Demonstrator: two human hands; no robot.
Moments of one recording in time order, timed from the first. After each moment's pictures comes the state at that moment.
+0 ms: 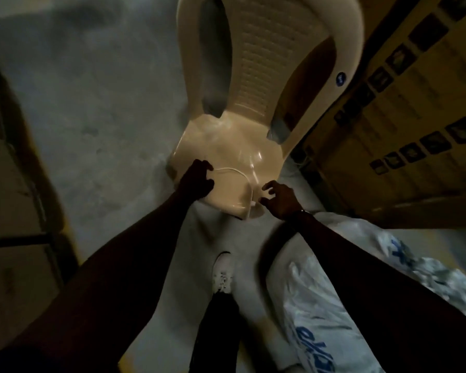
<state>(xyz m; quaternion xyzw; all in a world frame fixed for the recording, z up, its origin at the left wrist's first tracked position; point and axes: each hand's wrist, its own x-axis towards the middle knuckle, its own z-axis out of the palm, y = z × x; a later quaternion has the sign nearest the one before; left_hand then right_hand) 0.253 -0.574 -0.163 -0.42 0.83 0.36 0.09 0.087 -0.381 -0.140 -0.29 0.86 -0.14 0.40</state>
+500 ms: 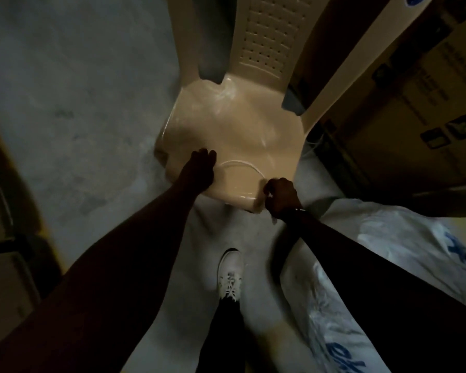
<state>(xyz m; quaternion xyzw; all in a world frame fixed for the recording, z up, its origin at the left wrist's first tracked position) 0.242 -0.602 -0.314 -0.31 0.90 0.20 0.22 0.110 -0.400 -0.280 -0.30 0.88 -0.05 0.37</state>
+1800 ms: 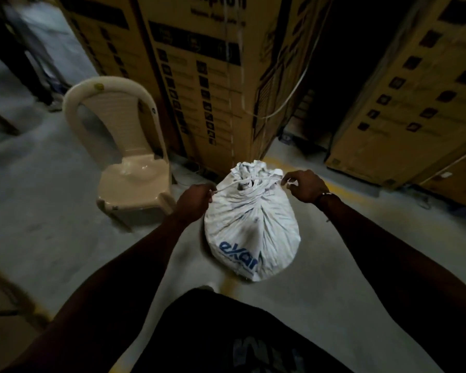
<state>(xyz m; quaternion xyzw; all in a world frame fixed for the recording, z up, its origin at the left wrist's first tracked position) 0.333 -0.061 0.176 -0.10 0.95 0.29 0.03 0.190 0.237 0.210 -0.21 0.95 -0.17 0.16</state>
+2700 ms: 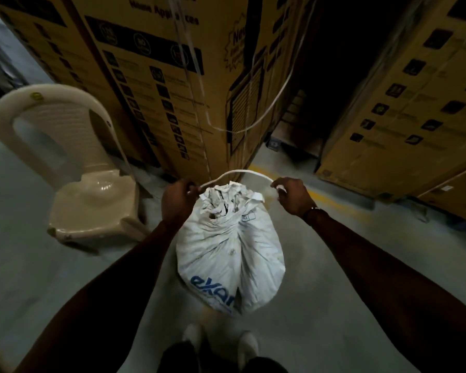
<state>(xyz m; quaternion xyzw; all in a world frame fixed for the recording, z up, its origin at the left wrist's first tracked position) 0.138 -0.036 0.103 -0.18 0.91 0.34 -0.13 0.023 0.267 0.125 -0.22 0.93 -0.26 0.12</state>
